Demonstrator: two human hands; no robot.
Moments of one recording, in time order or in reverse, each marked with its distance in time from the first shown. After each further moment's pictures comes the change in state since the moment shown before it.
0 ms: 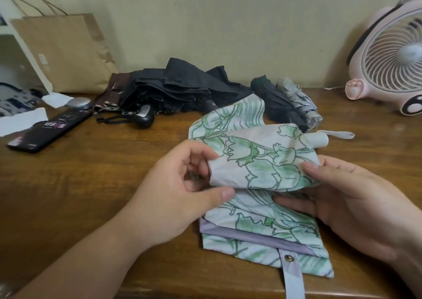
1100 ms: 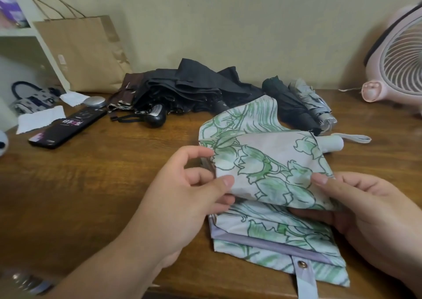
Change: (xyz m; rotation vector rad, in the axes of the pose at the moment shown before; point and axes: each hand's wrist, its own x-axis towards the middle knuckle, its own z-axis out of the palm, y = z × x) left_hand -0.011 0.013 0.017 -0.253 0.200 -0.256; right_hand -0.008 0.011 0.003 -0.082 0.149 -0.052
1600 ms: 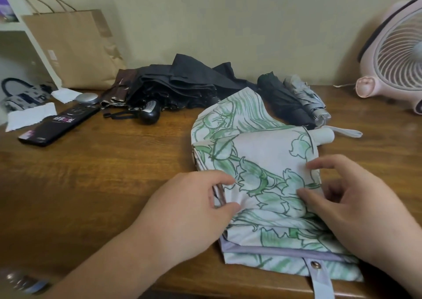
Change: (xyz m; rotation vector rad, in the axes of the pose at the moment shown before) left_hand 0.000 -0.002 0.006 0.878 -0.148 0.078; right_hand -0.003 0.004 -0.005 -1.063 0.230 -0.342
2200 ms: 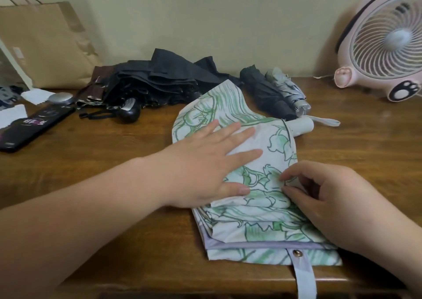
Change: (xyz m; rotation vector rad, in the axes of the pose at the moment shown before) left_hand 0.077 0.013 -0.005 0.987 -0.247 0.653; right_hand -0.001 0.006 -0.010 -0.263 -0.124 -0.112
